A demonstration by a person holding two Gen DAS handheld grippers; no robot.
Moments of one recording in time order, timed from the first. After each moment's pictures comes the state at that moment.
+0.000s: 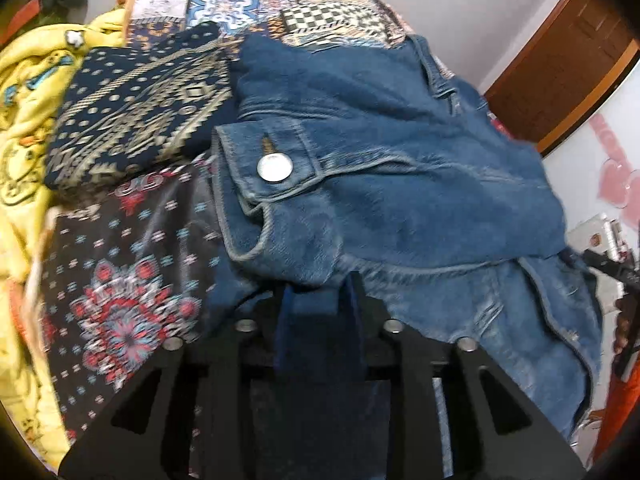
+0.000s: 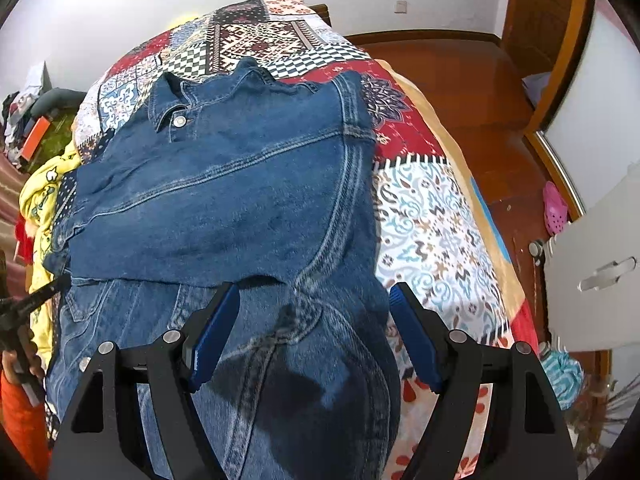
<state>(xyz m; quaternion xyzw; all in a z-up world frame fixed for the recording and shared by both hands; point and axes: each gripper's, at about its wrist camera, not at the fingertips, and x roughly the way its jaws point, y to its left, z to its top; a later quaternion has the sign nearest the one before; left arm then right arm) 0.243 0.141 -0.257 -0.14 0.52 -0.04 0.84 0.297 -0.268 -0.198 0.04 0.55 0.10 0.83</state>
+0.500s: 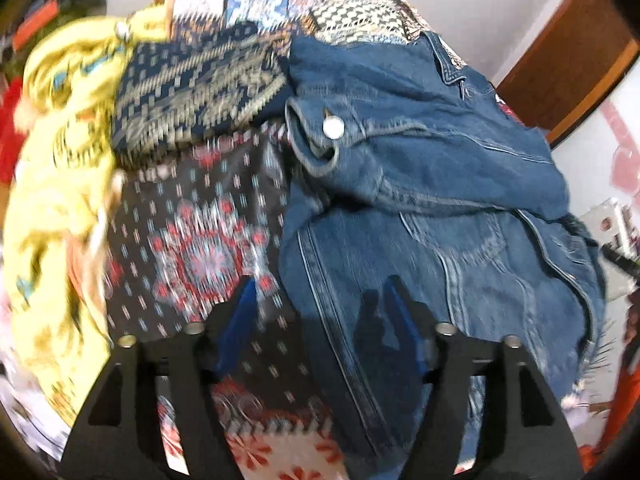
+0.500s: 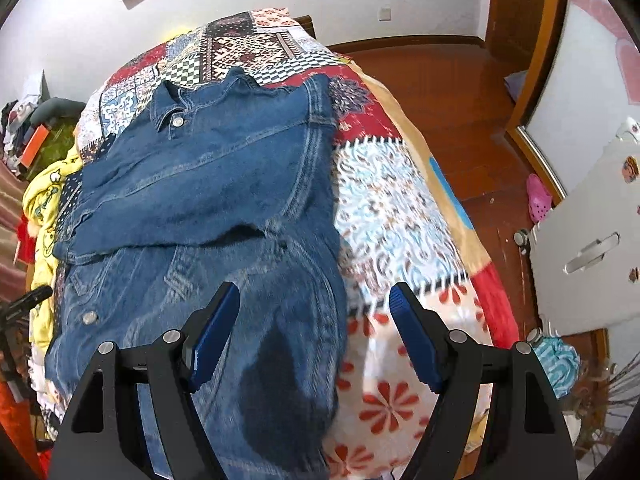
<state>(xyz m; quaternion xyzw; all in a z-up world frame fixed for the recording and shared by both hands) 0.184 0.166 -0.232 -0.14 0.54 -0.02 0.83 0.253 -0.295 -0.185 0.05 0.53 0.09 0.84</state>
